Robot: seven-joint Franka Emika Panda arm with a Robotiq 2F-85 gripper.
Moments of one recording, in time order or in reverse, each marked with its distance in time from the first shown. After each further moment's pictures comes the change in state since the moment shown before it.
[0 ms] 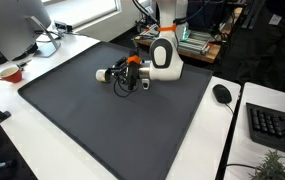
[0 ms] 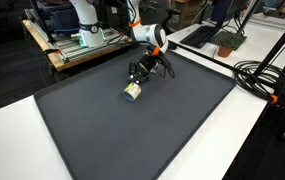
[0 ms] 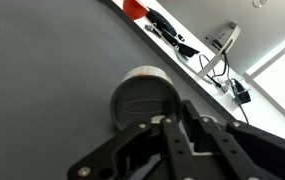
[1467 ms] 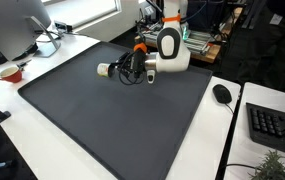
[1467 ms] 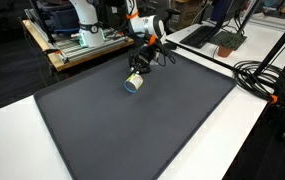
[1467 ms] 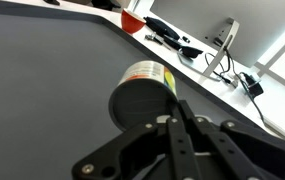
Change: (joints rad) arm 0.019 -0.116 0.024 -0.119 -0.008 -0.003 0.182
